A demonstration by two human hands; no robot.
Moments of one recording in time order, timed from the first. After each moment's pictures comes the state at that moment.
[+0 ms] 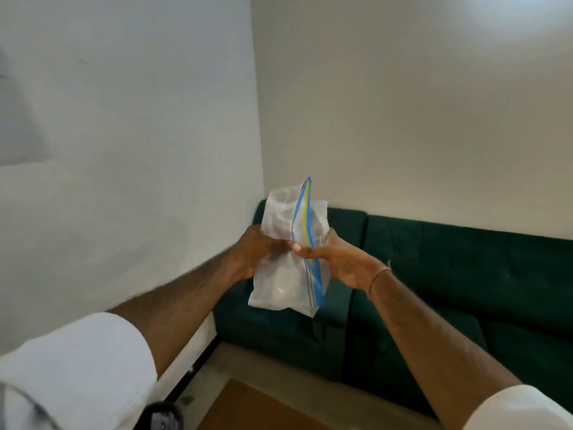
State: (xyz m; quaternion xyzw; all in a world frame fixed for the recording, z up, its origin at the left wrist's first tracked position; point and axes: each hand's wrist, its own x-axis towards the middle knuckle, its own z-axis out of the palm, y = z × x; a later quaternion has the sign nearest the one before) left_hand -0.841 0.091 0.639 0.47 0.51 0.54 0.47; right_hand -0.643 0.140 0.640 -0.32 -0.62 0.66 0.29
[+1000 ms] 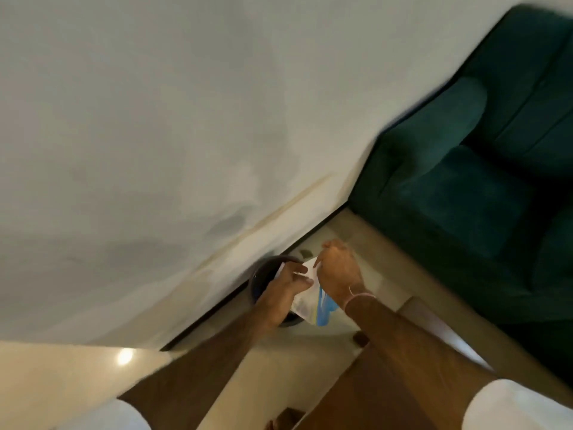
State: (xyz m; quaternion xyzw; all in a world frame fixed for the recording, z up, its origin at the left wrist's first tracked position) left_hand -1.320 -0.069 0.132 0.12 0.69 0.51 0.50; right_hand -1.258 0.062 0.136 -0.40 -0.88 0.24 -0.06
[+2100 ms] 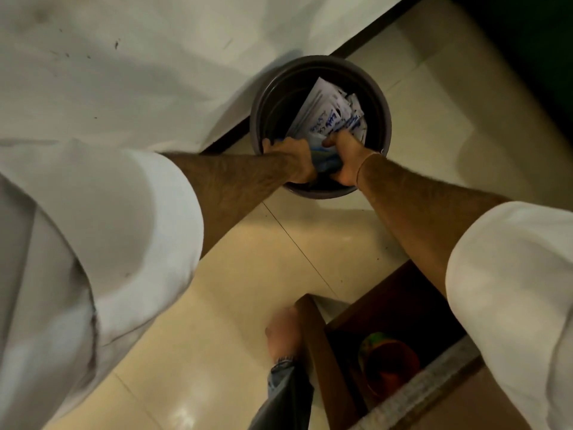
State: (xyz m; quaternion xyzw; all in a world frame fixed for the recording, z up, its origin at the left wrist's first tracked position) left_hand -1.182 -0.237 -0.377 0.41 0.76 -0.08 0.50; right_hand -1.321 0.062 -0.321 -0.61 -0.35 0.70 -0.10
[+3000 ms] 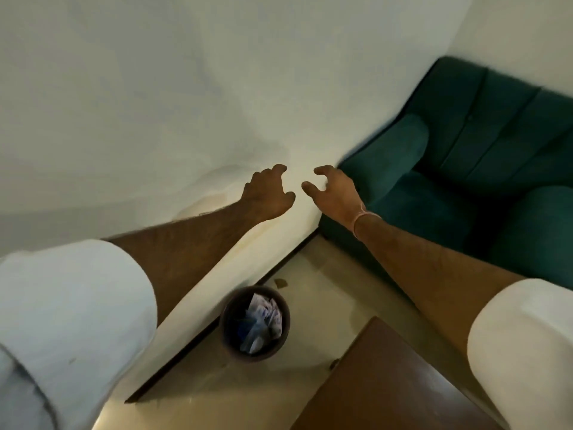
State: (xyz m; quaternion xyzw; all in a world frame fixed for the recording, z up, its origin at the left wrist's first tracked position) left_hand -1.404 0.090 0.277 0.42 0.87 0.24 0.12; right_hand -1.283 0.198 0.279 -0.37 -0.85 0.33 0.15
